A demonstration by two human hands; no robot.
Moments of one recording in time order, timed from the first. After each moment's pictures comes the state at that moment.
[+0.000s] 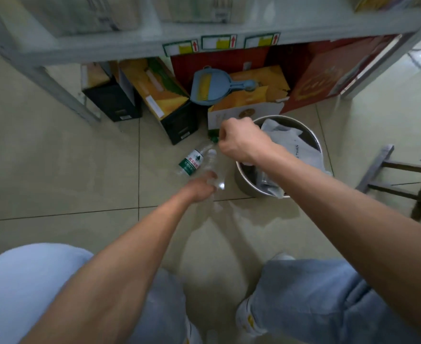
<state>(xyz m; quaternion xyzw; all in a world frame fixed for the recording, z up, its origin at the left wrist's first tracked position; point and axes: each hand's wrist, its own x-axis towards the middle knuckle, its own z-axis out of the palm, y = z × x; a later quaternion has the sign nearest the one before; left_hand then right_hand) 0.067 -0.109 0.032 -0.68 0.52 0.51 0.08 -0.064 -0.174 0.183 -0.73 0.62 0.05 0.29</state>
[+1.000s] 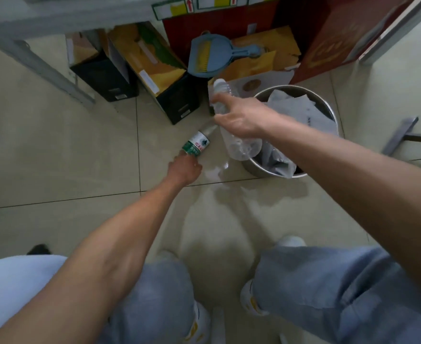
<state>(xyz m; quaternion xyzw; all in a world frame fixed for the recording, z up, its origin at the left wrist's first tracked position) 0.102 -0.114 -0.030 -0.74 0.58 0.33 0.09 -0.077 -0.185 0.152 -0.69 0.59 0.05 0.40</state>
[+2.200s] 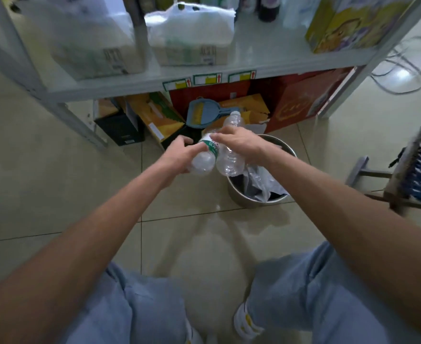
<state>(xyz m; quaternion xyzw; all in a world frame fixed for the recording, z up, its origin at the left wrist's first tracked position) 0.077 -0.133 0.210 -0.70 0.42 0.53 -0.22 -0.102 -0.169 0.232 -0.63 0.62 -0.06 0.48</state>
